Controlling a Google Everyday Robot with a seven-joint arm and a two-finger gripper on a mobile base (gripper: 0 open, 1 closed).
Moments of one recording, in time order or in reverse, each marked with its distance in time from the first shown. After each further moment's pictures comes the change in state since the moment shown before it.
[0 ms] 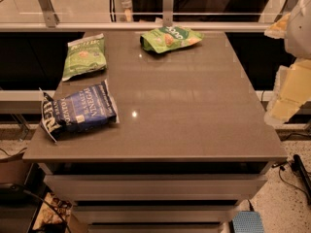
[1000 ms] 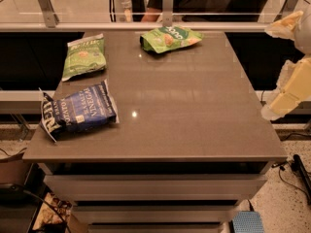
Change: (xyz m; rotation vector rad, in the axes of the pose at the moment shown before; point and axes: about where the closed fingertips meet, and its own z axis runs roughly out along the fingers) arm -0.006 -0.006 -0.001 -0.019 -0.226 0.047
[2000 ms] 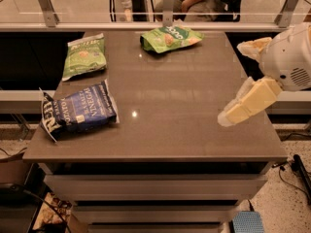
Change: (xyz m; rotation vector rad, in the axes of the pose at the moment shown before) arm -0.033 0.012 0.053 -0.003 -0.285 0.121
